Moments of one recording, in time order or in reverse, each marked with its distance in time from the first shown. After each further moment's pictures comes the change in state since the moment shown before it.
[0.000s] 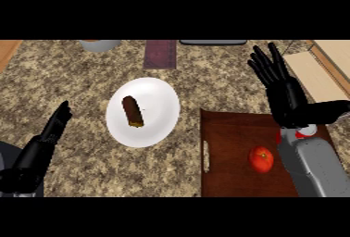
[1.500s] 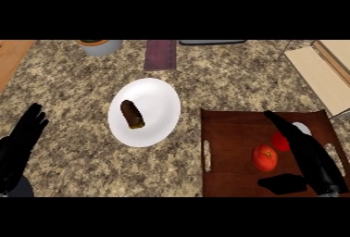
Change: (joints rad) left arm 0.032 0.024 0.150 -0.012 0.187 -0.004 0.225; right arm 0.364 -0.408 0.307 -0.372 0.649 -0.018 0.526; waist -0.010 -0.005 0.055
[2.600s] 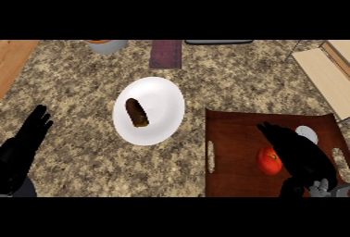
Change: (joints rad) left arm 0.003 0.013 -0.040 0.011 0.016 0.013 -0.029; right arm -0.179 -0.096 0.169 -0.012 0.074 0.474 0.353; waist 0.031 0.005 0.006
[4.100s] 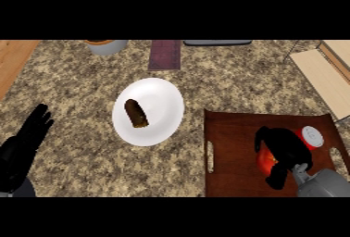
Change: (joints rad) left arm -0.014 0.018 -0.016 0.024 0.022 0.002 -0.025; right arm -0.040 0.126 0.002 0.369 0.168 -0.119 -0.303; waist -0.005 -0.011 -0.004
